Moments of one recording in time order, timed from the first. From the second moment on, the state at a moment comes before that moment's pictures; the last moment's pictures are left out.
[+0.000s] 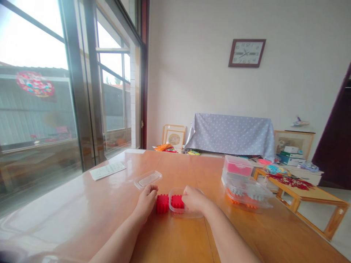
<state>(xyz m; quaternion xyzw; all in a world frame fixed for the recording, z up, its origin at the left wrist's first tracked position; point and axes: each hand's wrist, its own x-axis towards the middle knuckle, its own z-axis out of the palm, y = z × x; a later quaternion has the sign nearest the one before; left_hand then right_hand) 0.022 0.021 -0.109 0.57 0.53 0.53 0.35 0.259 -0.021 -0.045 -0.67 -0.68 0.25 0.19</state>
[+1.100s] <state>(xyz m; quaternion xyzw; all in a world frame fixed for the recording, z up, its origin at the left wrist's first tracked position) 0.004 -0.017 -0.031 0.71 0.50 0.35 0.35 0.354 0.001 -0.119 -0.64 -0.55 0.15 0.51</state>
